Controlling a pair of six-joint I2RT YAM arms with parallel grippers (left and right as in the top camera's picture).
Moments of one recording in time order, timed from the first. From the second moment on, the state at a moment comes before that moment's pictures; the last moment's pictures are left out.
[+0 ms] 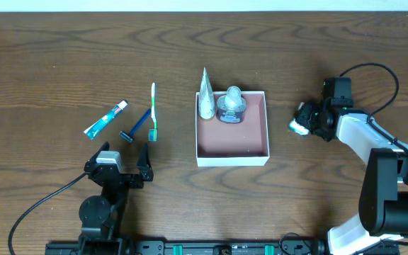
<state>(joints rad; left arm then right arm) -0.07 0.02 0.02 -0.11 0.05 -0.15 -0.03 1.76 0.91 -0.30 -0.16 0.53</state>
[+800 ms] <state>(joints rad) -0.07 0.02 0.02 -0.11 0.05 -0.15 0.12 1.35 0.91 -0.29 -0.52 0.35</state>
